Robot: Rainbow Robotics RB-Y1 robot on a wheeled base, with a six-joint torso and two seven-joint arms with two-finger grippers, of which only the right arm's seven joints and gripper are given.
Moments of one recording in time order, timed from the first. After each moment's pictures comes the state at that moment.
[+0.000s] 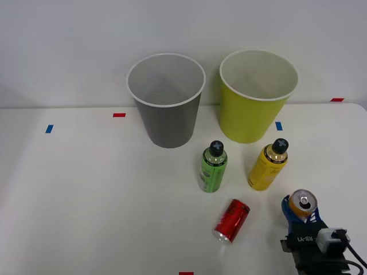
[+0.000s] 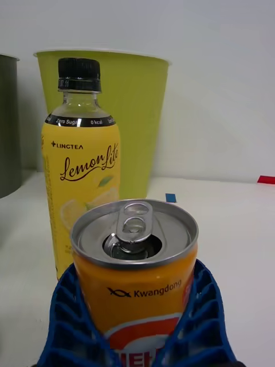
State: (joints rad) arm 0.56 -0.30 0.26 -1.71 -0.30 -0.63 1.75
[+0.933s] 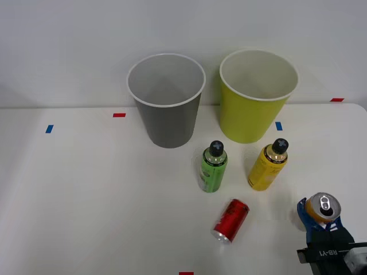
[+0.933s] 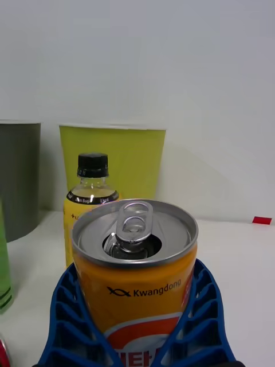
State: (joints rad) arm 0.72 -0.40 0.26 -1.91 -0.30 -0.72 1.69
